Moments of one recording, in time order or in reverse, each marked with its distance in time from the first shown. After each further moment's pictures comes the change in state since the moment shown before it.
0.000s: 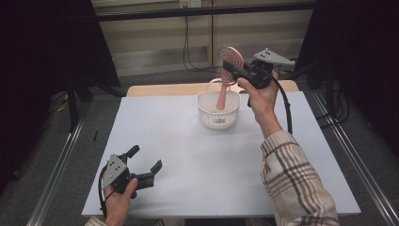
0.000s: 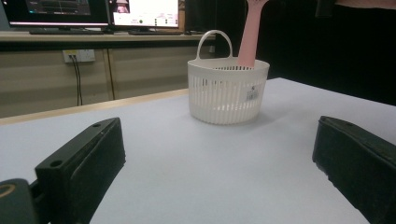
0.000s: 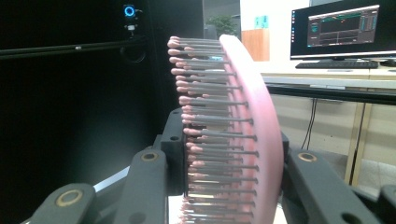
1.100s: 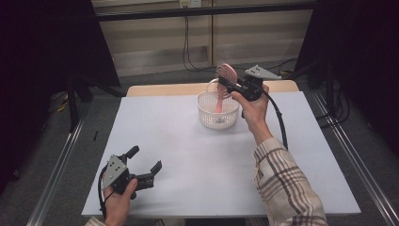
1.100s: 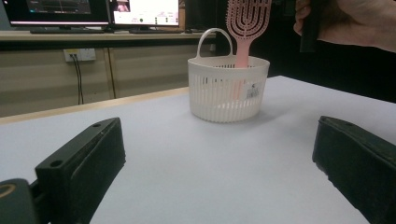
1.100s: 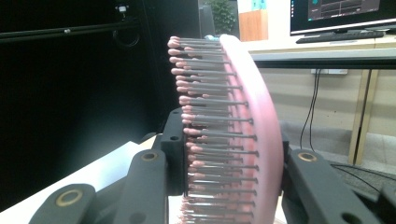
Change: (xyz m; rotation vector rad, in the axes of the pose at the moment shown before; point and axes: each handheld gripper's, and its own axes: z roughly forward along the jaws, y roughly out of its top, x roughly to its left) left arm 0.000 0.000 -0.002 0.010 0.008 0.010; right arm -0.005 -0.055 0.017 0.055 -0.007 0.042
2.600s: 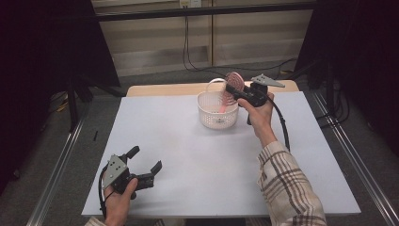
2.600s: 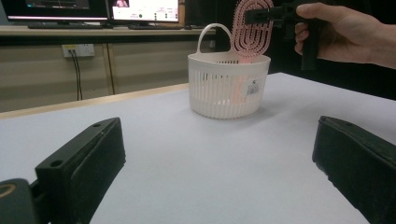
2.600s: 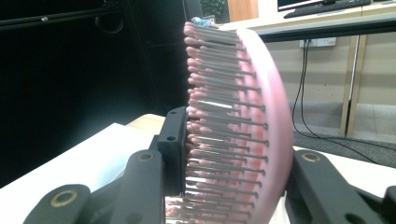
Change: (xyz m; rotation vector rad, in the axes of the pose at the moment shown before) left arm 0.001 -0.001 0.002 0.010 -0.007 -0.010; right arm -0.031 -0.035 -0.006 0.058 -0.043 0.063
